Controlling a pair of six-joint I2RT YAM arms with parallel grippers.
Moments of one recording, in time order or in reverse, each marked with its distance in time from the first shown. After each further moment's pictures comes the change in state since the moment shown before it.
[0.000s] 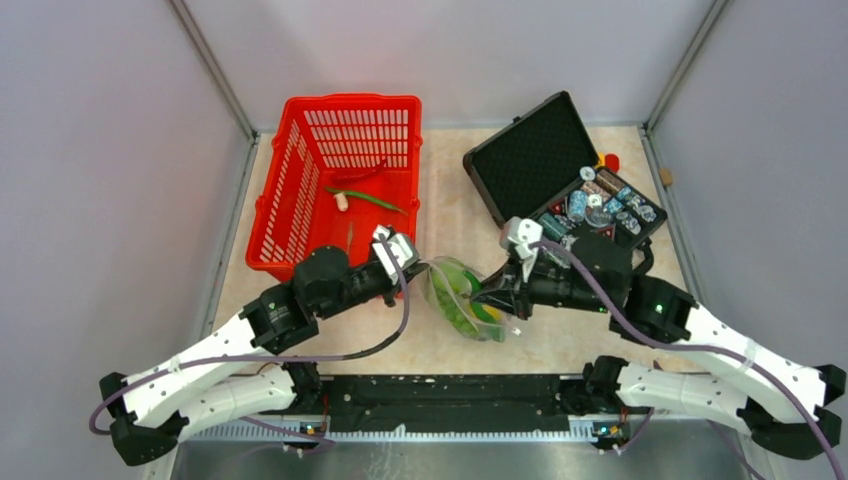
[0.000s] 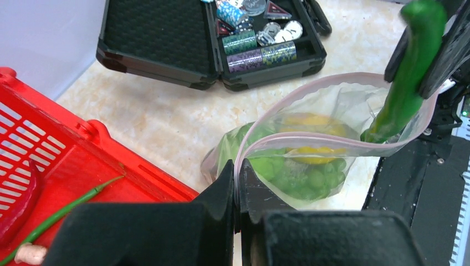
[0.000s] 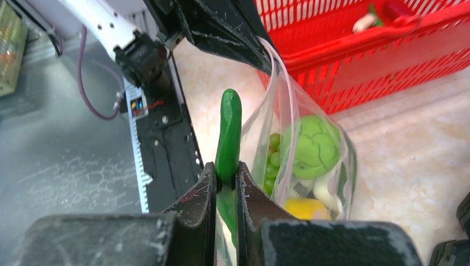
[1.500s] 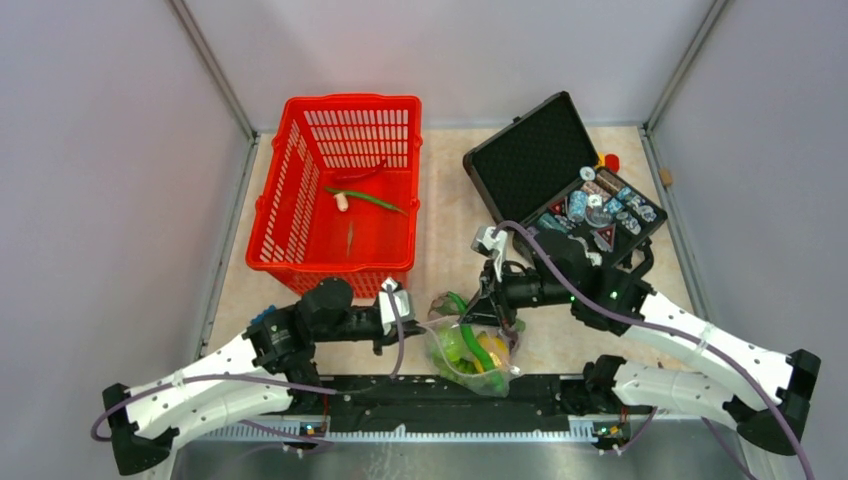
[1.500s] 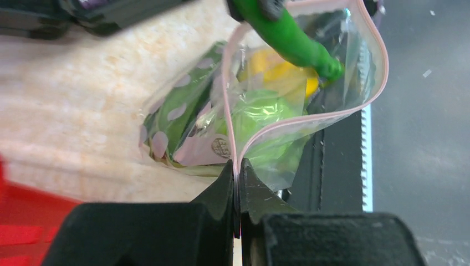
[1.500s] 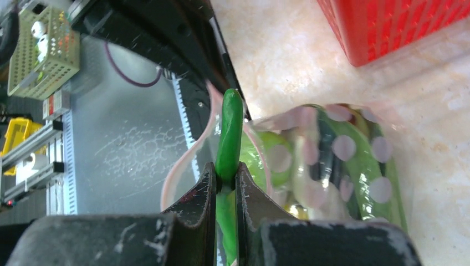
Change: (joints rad) left arm -0.029 -0.170 -0.285 -0.072 0.362 -0.001; right arm -0.080 0.108 -0.116 0.035 -0.201 0.223
